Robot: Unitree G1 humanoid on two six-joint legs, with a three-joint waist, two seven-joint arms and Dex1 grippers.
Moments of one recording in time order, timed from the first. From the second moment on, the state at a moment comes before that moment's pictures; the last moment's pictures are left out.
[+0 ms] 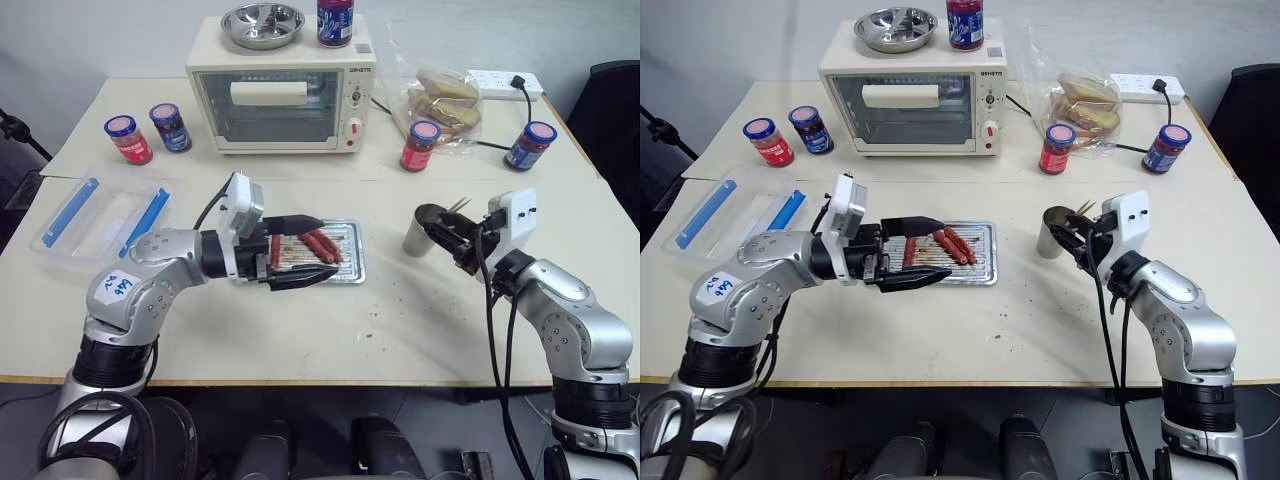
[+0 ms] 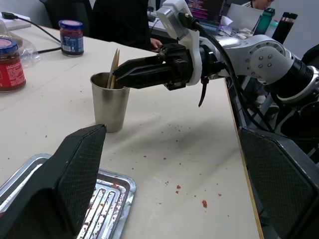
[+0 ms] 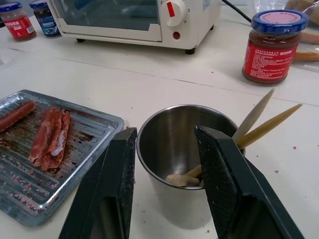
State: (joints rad) left arm -0.56 0.57 -0.02 -0.26 -0.67 0.68 -0.92; right arm -0.35 -0.51 -0.21 -0.23 0.53 0.63 0.48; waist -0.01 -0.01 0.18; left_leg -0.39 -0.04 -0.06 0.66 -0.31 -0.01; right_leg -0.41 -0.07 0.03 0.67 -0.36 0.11
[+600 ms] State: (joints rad) left arm -0.57 0.56 -0.02 -0.25 -0.63 0.65 -0.92; right arm -0.37 -0.51 -0.21 -0.22 0.52 0.63 0.47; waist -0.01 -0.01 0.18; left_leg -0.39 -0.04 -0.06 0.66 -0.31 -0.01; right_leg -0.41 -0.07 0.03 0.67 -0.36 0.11
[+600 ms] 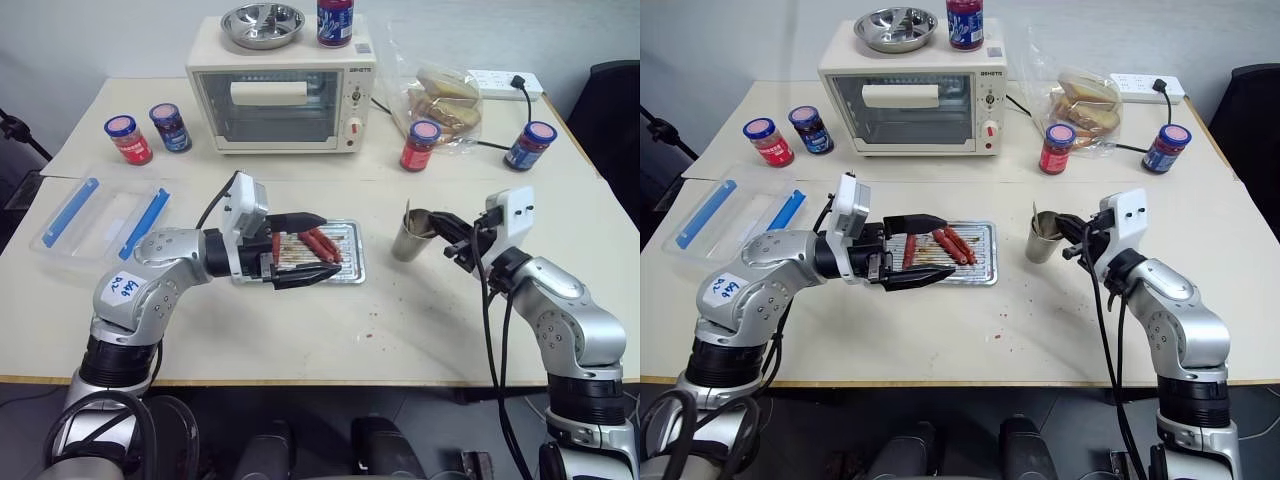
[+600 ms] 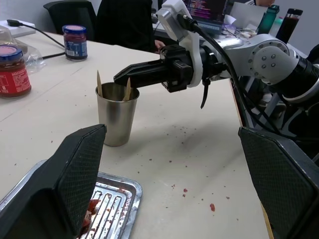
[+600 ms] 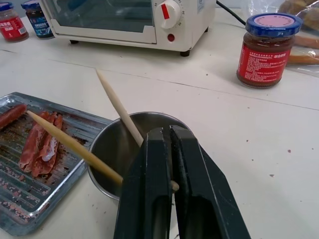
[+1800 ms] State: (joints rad) left arm -0.63 0.40 0.01 -0.20 -0.71 0.64 -0.90; right arm -0.45 -0.51 -0.28 -0.40 1.95 0.90 -0.10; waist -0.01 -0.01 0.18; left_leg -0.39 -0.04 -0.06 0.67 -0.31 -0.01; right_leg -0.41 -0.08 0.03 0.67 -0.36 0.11
